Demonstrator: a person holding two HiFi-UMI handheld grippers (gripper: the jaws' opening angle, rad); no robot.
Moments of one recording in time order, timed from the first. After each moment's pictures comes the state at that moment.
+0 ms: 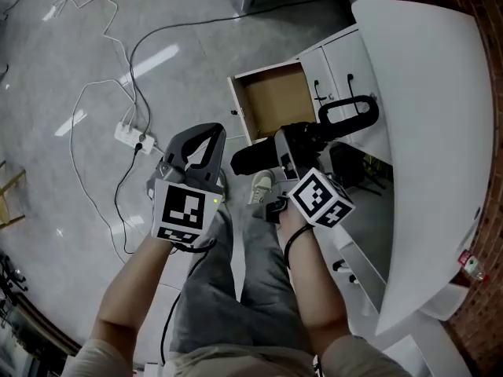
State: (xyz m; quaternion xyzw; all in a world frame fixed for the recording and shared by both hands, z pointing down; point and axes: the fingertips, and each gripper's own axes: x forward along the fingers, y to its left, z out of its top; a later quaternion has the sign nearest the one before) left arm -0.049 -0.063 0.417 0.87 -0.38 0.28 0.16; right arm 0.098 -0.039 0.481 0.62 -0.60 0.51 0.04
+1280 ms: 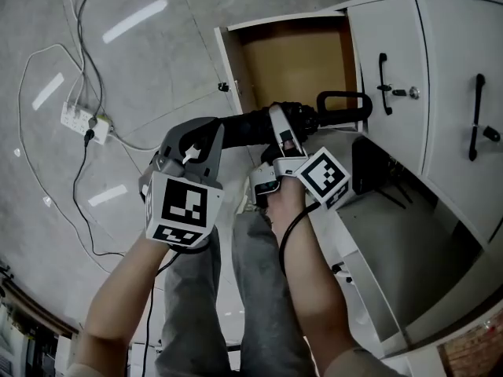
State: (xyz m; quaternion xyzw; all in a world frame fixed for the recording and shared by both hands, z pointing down) left arm -0.015 -0.022 0.747 0.84 -0.34 0.34 0.25; right arm 0.104 -0.023 0.814 0.57 -0.49 0.65 -0.10
